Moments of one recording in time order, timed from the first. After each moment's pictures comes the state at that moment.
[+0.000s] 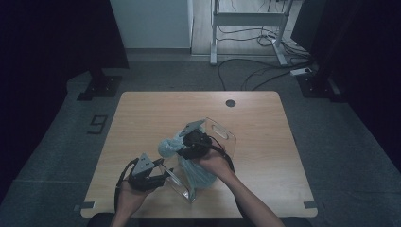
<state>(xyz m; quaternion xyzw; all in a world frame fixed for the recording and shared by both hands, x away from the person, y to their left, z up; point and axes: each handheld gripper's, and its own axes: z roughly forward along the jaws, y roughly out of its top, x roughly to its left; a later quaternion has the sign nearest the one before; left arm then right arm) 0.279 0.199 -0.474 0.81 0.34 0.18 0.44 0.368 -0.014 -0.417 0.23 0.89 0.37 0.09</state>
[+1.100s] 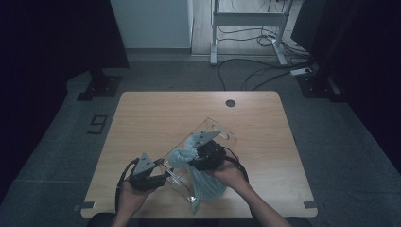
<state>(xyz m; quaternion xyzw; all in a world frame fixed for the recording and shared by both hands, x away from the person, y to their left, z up) 0.279 0.196 -0.474 0.81 0.35 0.18 0.43 0.334 -0.056 -0.424 0.22 0.89 0.39 0.08</state>
